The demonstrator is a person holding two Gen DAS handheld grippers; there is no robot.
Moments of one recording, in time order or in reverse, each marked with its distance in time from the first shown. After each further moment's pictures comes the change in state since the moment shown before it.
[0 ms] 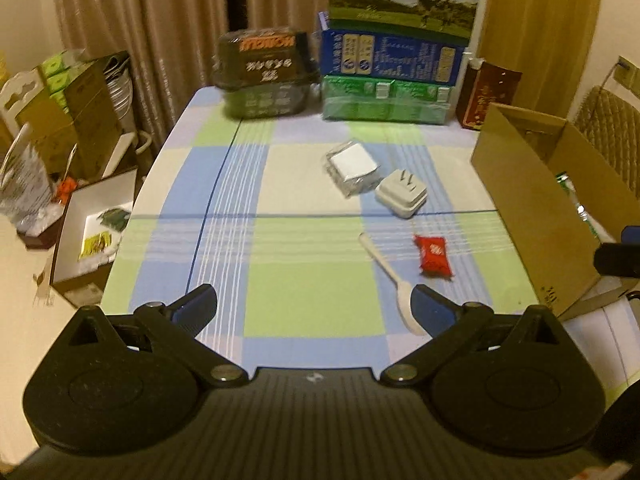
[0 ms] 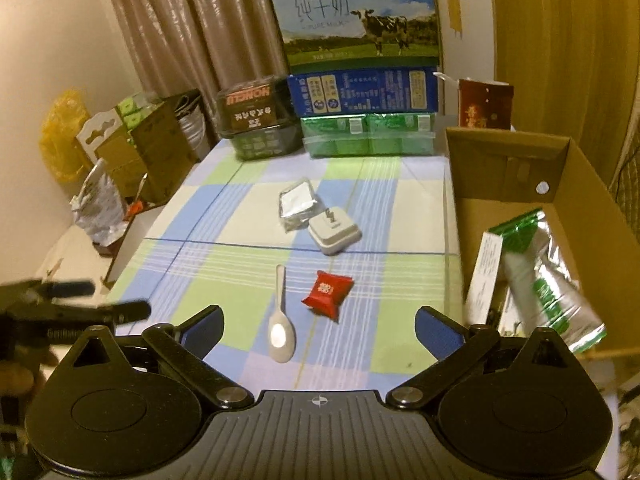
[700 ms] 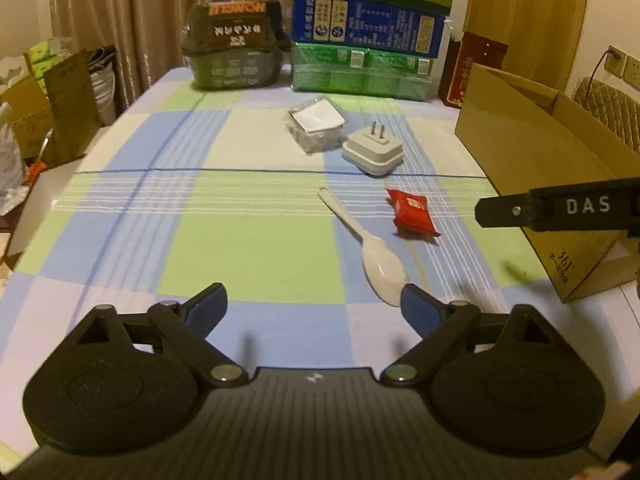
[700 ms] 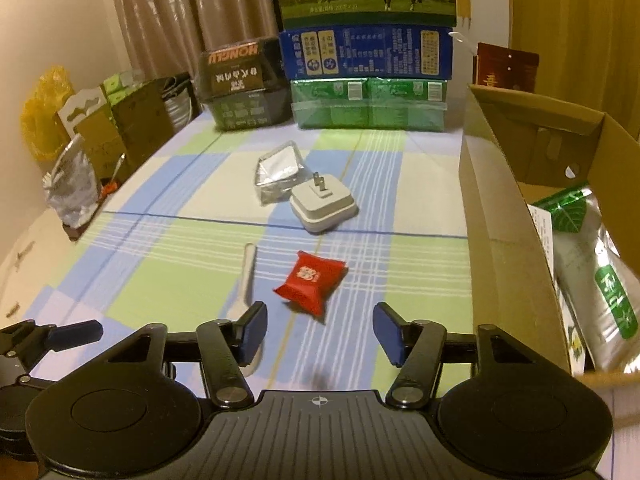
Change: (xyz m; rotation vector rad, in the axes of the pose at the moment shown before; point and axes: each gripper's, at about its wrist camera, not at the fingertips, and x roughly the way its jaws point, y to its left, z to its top) left arm 0.074 -0.044 -0.065 -0.019 -0.060 -0.061; right arm 0.104 -0.014 -0.033 -0.055 -0.003 -0.043
